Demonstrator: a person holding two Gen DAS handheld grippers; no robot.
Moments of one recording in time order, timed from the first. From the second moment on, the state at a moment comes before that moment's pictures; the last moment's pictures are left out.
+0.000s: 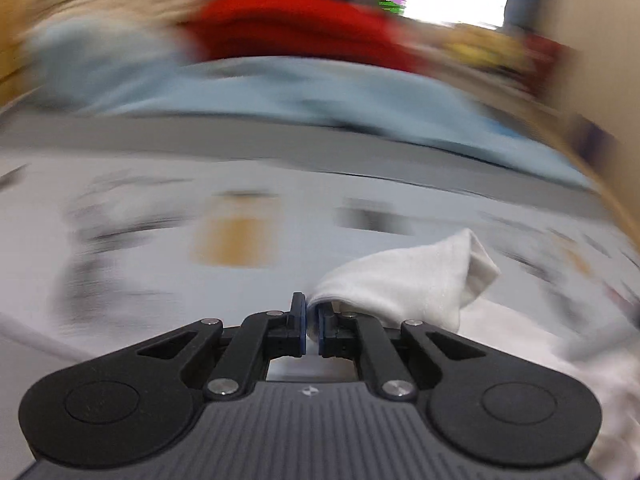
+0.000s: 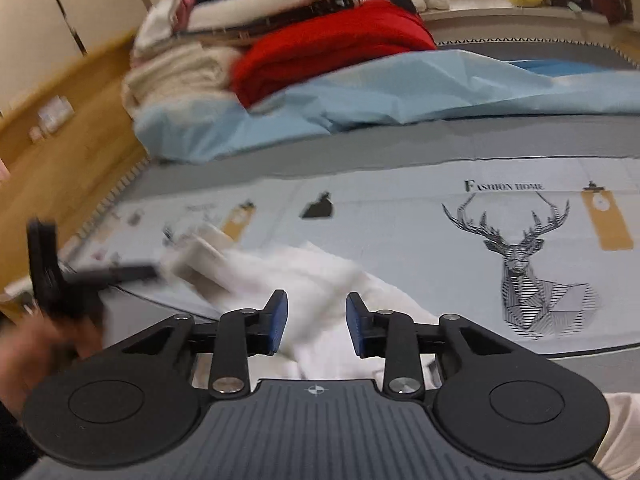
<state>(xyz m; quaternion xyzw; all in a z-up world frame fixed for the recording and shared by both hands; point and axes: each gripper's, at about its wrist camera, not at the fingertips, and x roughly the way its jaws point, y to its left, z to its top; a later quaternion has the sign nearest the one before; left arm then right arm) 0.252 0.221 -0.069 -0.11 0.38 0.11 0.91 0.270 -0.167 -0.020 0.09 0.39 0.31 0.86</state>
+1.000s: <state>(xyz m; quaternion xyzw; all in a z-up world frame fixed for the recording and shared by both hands) 0.296 0.121 -0.096 -0.11 0.45 -0.08 0.88 0.210 -0.145 -0.051 -0.14 0.42 0.41 0.80</state>
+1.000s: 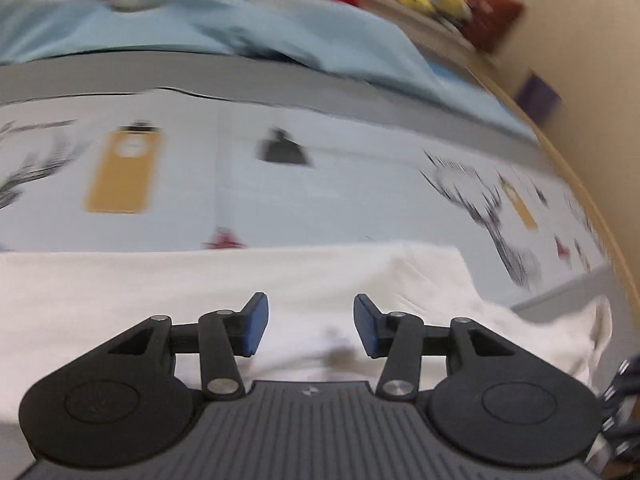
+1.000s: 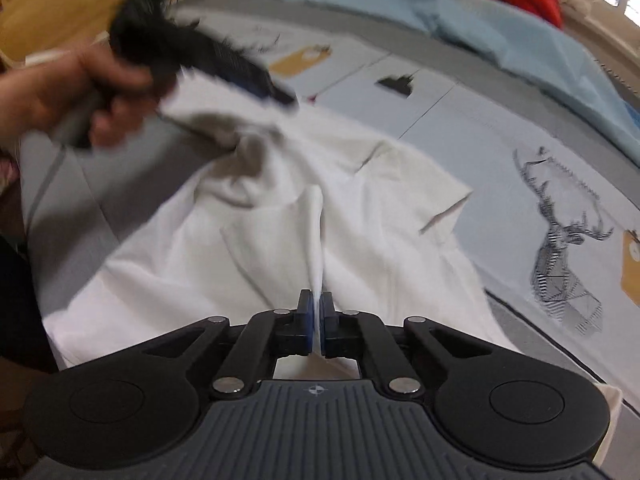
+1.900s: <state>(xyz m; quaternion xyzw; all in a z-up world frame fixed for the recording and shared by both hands) 0.330 0.164 -0.100 -0.10 0.46 0.07 0.88 0.242 -0.230 -0.026 0.01 0.34 0.29 0.89</state>
